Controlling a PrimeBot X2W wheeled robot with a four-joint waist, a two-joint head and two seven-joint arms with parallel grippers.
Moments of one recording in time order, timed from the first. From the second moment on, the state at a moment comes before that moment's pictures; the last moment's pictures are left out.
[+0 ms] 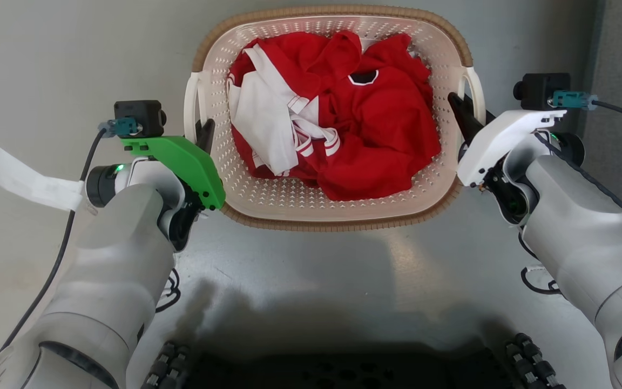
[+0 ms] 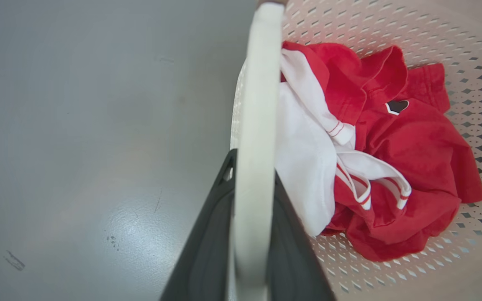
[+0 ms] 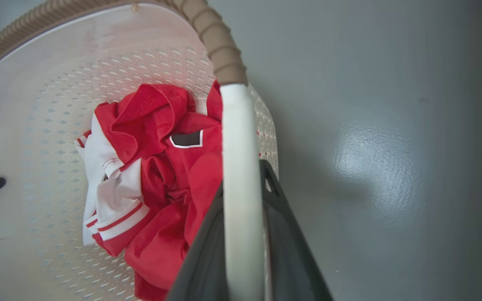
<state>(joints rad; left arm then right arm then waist) -0.95 0.01 -0.85 1.14 -1.02 -0.12 -0.17 -0.87 -0.20 0.86 1.01 0.98 0.12 -0.20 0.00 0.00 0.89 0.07</state>
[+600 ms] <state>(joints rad) -0.96 0.01 -0.86 1.18 -1.02 -0.13 -0.19 -0.88 -0.20 0.88 1.04 0.99 0.12 -0.21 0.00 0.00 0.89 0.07</state>
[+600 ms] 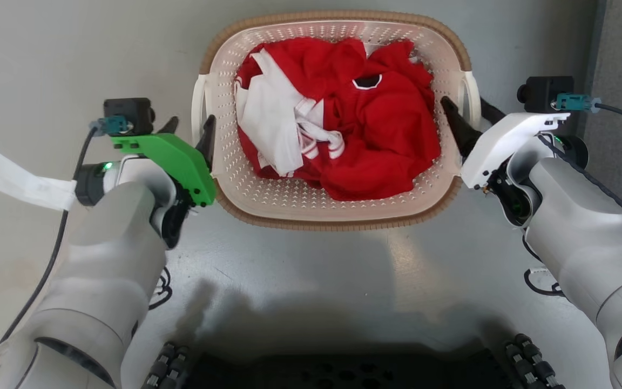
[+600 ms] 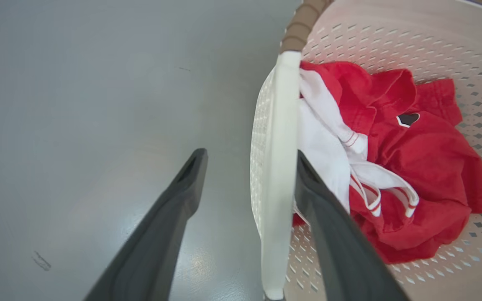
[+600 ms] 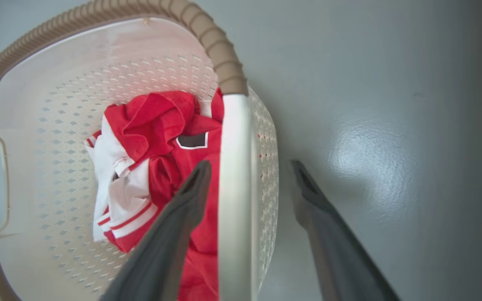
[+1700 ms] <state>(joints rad) -0.86 0.02 -0.85 1.19 -1.05 -0.13 -0.24 -0.81 -0.16 0.91 1.05 1.04 0.12 -0.24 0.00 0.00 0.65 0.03</state>
